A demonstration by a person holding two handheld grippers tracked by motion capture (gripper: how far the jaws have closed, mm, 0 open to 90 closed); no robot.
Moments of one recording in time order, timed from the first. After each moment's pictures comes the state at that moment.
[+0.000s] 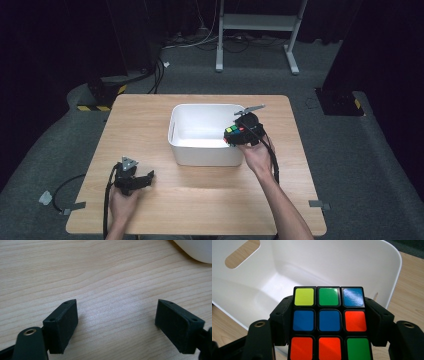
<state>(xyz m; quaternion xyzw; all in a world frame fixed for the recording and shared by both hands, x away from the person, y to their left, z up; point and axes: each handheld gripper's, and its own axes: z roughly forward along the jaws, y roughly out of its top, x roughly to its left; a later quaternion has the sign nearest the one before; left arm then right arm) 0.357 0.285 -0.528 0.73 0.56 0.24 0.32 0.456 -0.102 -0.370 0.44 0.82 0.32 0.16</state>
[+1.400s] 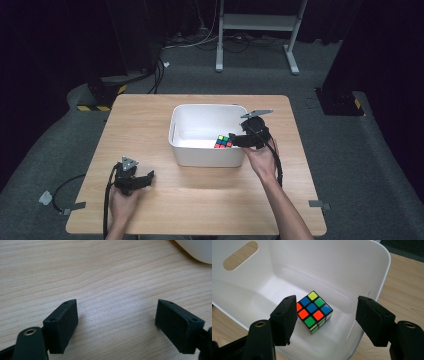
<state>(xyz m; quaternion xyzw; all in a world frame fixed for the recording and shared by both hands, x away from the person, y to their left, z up) 0.357 0.285 -0.528 0.73 0.56 0.24 0.32 0.448 -0.118 -0.375 0.44 0.81 0.34 0.17</state>
